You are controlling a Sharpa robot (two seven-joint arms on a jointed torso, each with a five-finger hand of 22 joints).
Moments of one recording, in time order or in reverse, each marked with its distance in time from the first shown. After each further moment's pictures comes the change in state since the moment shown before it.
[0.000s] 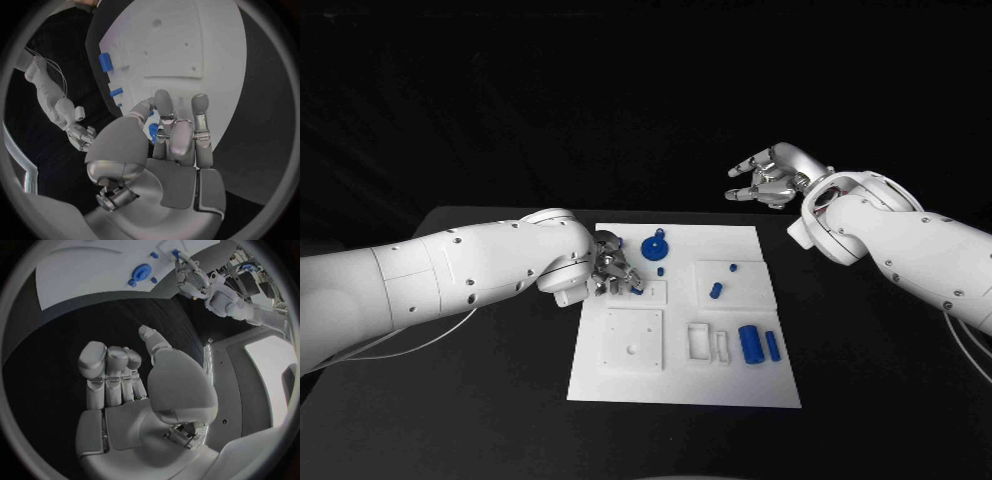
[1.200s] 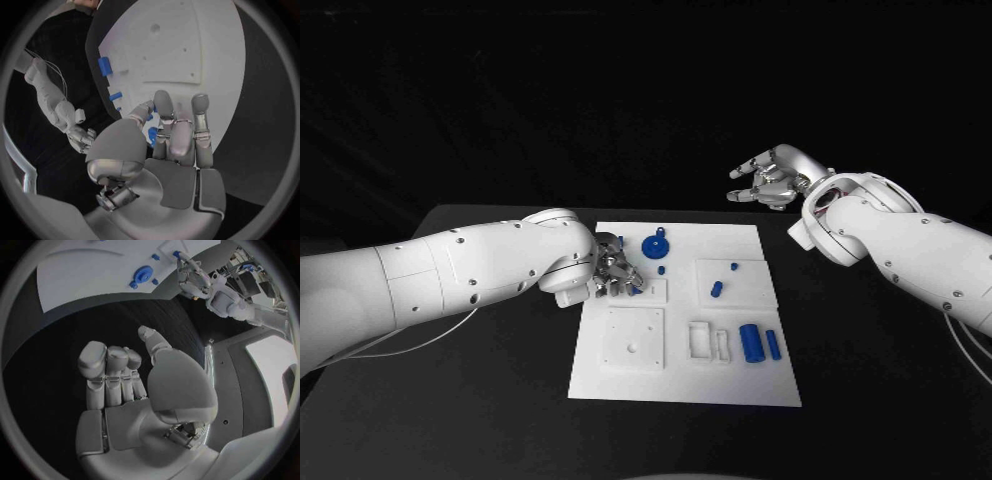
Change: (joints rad) left arm -0.004 0.004 -0.002 0.001 -0.006 0.023 -0.009; left_hand -0.067 0.028 0.003 0.003 0.014 0.000 0.000 0.003 0.413 0.000 0.000 0.006 0.028 0.001 0.001 0.004 0.006 0.000 0.003 0.004 0.000 0.000; right arm -0.007 0.004 0.000 -0.008 -0.002 0.002 -0.002; right_hand 0.000 0.000 0.012 -0.007 0.030 0.000 0.000 0.000 0.000 0.000 0.000 0.000 0.000 0.000 0.000 -0.001 -0.002 0.000 0.000 0.000 -0.001 0.000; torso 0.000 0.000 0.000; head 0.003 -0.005
